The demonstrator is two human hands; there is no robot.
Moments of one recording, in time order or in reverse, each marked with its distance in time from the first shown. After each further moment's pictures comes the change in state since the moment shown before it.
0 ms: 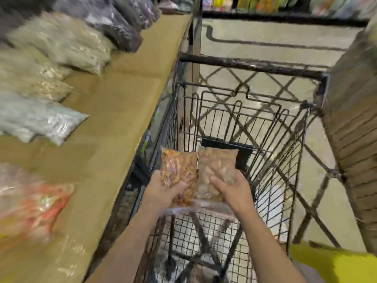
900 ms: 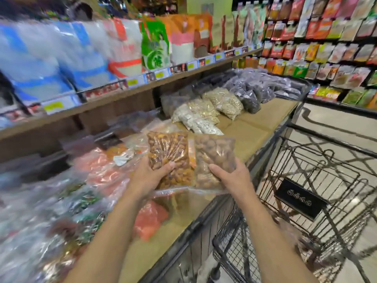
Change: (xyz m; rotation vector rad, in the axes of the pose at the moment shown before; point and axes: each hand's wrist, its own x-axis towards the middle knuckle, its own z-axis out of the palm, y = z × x) left_hand -0.413 -0.035 -0.301 -0.369 0.548 0.227; right_hand -0.357 -0.195 0.116 0.039 -0.566 -0.501
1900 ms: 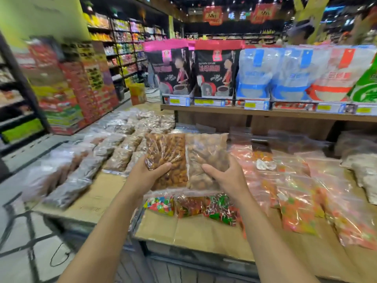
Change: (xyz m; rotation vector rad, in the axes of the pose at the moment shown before) left_hand -0.295 -0.003 -0.195 -0.095 0.956 -0.055; right_hand -0.119 -0.098 0.270 0.037 -0.945 -0.292
